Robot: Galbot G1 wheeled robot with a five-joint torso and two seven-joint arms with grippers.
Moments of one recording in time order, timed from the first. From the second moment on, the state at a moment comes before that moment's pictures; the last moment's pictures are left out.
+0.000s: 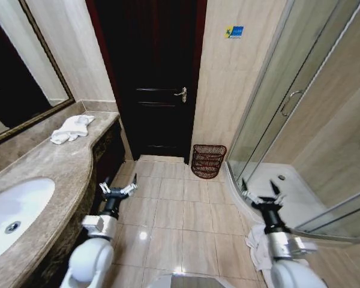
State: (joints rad) left arm 1.68 -1.38 -0.65 -2.18 -0.19 -0.04 -0.03; right arm -1.76 1.54 0.76 2.30 0.17 0.07 -0.13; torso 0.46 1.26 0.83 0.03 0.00
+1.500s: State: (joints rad) left arm 1.66 -1.26 -0.69 -2.29 -0.36 0.06 -0.05; right arm -1.73 1.60 0.75 2.40 0.10 -0.05 -0.11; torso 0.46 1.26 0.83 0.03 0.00
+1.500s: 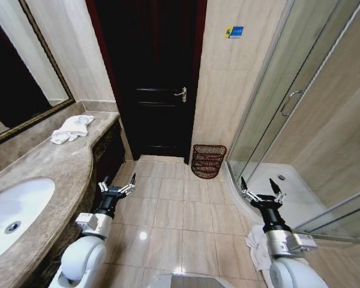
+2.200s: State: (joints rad) left arm 1.62 -1.25 -0.67 -2.29 -0.35 0.10 -0.05; right arm -1.73 1.61 0.76 2.35 0.08 -0.04 -0.10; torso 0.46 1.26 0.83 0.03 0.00
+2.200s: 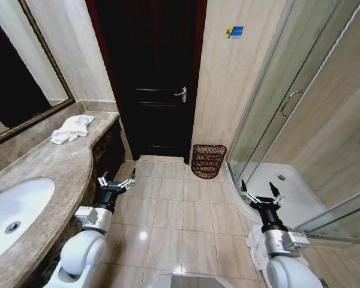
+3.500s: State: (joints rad) left arm 1.69 -1.26 -0.68 -2.30 -0.28 0.08 -0.07; right arm -1.71 1.61 0.75 2.37 0.08 -0.06 -0.10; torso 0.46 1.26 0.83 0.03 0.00
